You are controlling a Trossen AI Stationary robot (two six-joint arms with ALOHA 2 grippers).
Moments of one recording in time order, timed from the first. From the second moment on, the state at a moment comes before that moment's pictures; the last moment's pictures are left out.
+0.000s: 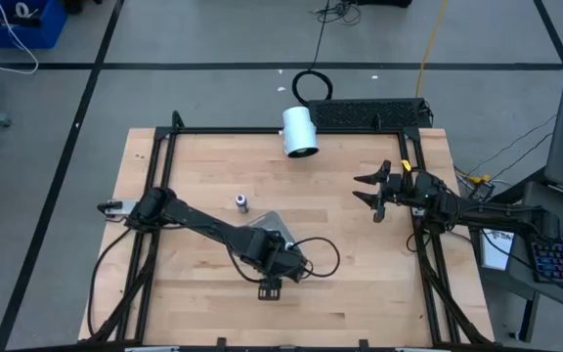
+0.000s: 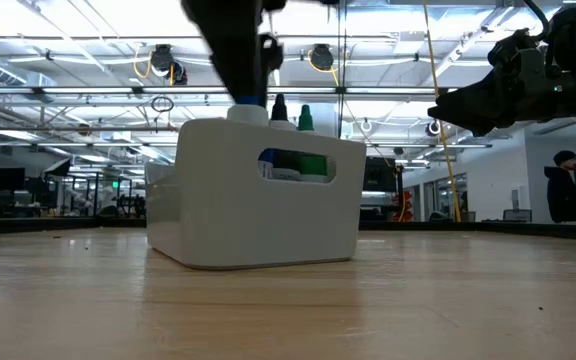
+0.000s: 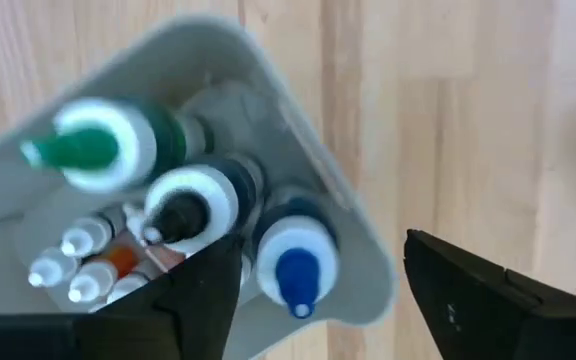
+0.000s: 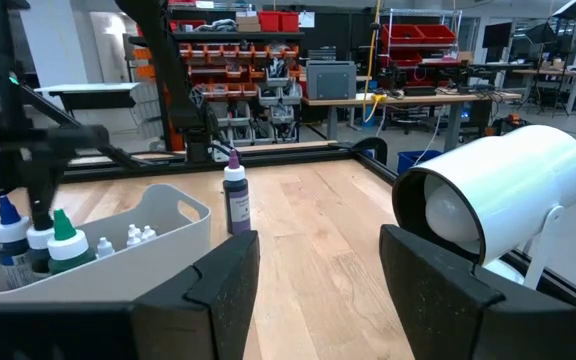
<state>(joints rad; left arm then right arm) -0.35 2.09 1.85 -1.08 0.00 -0.33 -0.32 0.42 0.02 0.42 -0.11 0.01</state>
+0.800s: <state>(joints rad) -0.18 1.87 1.83 -1.50 -0.37 -0.41 -0.32 0.42 0.02 0.42 -0.11 0.01</state>
